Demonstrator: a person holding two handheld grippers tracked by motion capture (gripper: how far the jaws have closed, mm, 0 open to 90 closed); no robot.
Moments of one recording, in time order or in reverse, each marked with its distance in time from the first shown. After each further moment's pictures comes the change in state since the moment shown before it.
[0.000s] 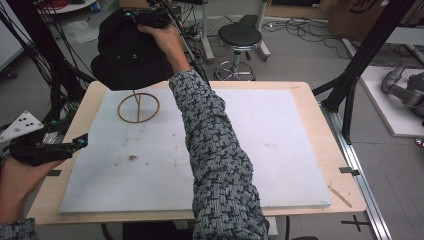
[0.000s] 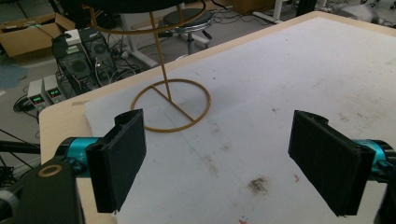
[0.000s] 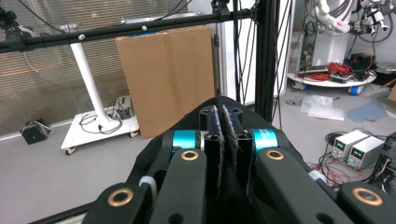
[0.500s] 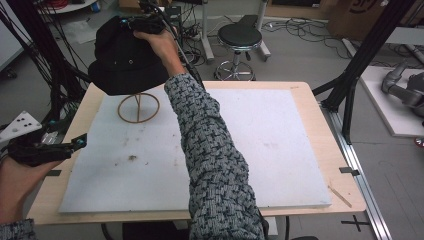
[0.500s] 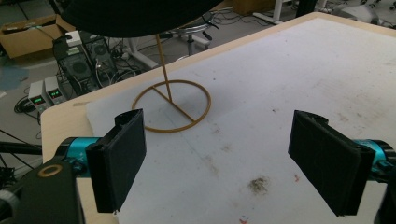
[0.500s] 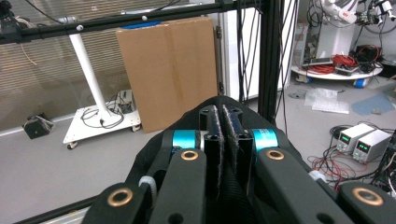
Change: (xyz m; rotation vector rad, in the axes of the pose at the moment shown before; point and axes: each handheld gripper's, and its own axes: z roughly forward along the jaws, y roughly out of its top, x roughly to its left) left arm 0.000 0.001 -0.003 -0.003 -0.001 0.005; right arm 0.003 -0.013 0.018 0.025 0.005 0.008
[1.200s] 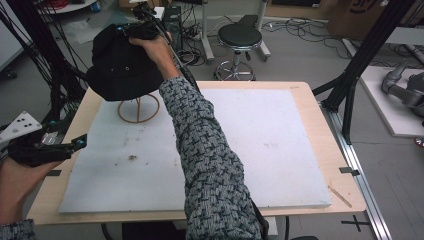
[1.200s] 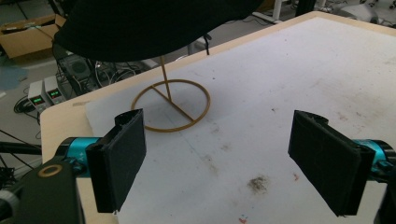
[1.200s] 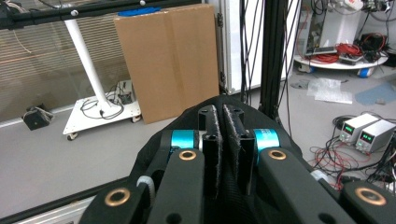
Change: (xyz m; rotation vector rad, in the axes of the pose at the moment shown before) left arm 0.000 0.000 -0.001 0.001 -0.002 0.002; right arm 0.003 -0.013 0.019 0.046 0.001 0.007
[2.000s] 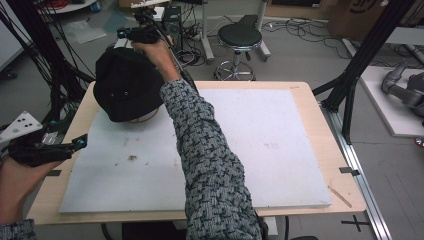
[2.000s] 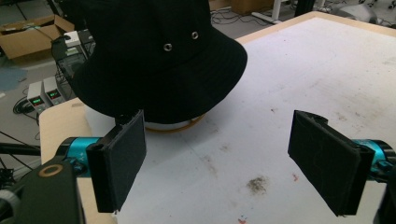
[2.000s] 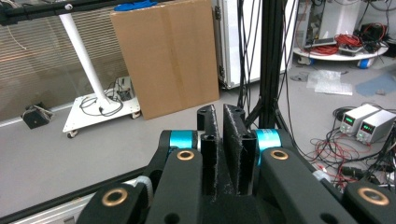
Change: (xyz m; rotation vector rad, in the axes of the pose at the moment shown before) left arm -0.002 0.001 0.001 -0.001 -0.003 0.003; right arm -0.003 -0.010 0.001 0.020 -0.010 0.020
